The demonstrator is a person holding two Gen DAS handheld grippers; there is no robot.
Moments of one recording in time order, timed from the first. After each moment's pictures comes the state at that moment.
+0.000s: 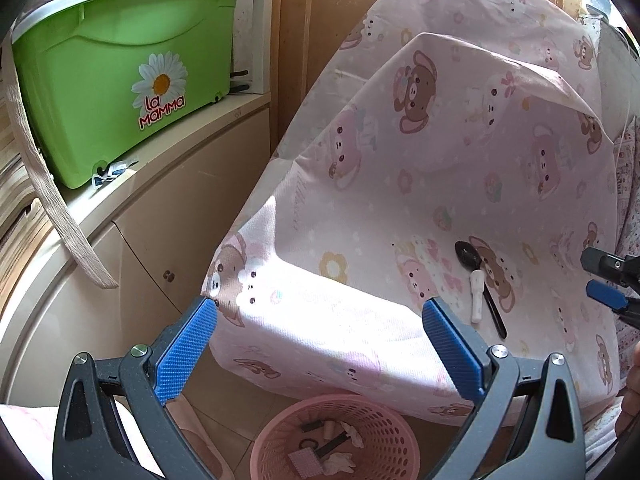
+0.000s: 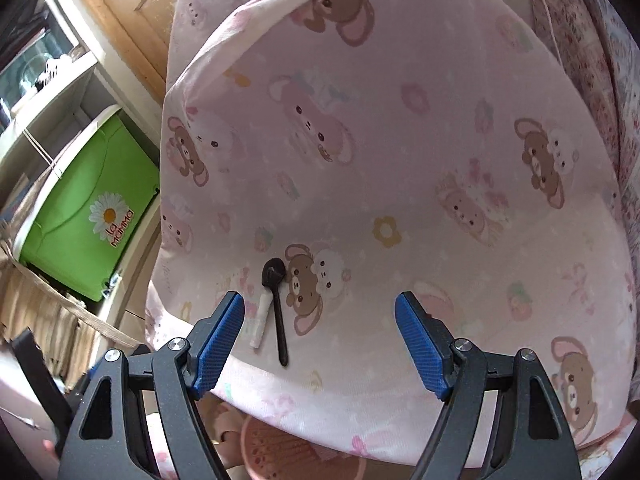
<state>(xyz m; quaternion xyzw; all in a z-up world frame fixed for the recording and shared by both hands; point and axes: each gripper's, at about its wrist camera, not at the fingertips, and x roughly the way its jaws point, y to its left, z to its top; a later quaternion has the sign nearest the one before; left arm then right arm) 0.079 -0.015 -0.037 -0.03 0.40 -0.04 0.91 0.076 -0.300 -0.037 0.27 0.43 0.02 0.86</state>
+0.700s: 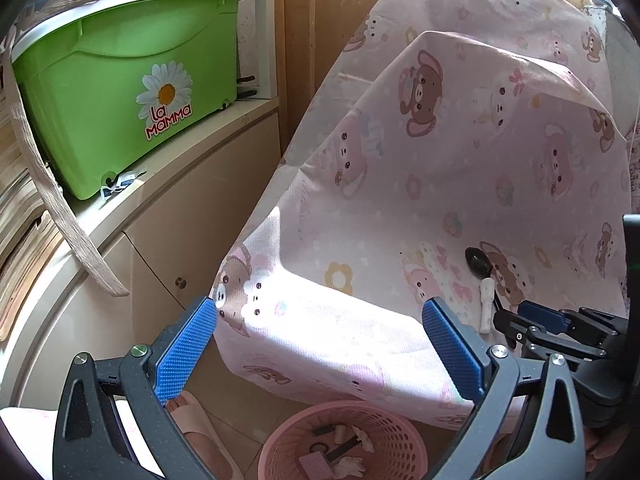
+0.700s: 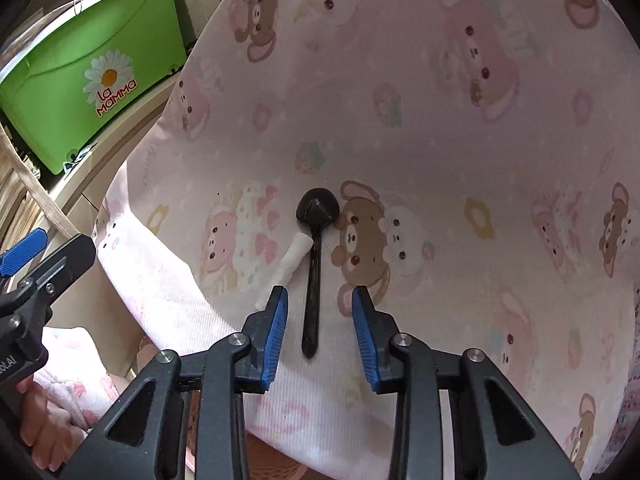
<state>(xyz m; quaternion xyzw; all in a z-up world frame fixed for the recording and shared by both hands) 0.085 -0.021 -0.034 -0.01 0.40 -0.01 0.92 0.113 -0.186 -0.086 0.01 0.49 0.06 0.87</state>
